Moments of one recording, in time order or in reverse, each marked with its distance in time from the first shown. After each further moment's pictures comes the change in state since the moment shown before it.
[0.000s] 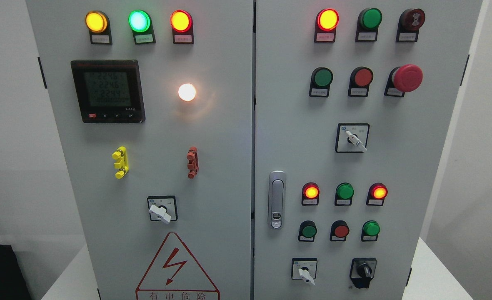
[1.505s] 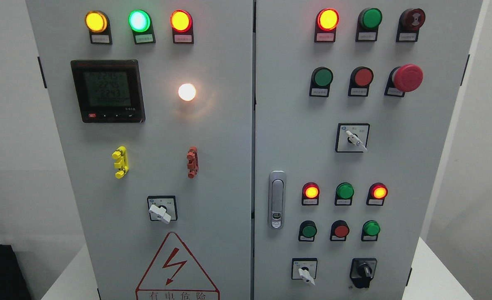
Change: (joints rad) left arm 0.000 0.000 0.000 0.000 0.000 0.000 0.000; right arm -0.179 -0.001 -0.003 -0.271 -0.049 0.280 -0.015
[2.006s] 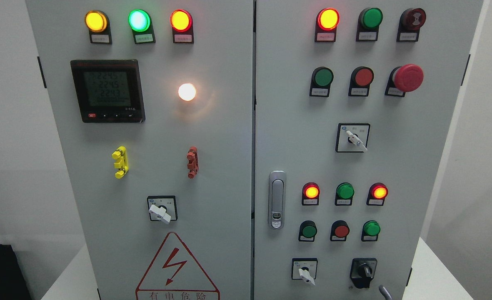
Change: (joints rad) left arm 0.000 0.000 0.000 0.000 0.000 0.000 0.000; right arm -0.050 0.000 0.008 -0.001 -0.004 0.033 0.000
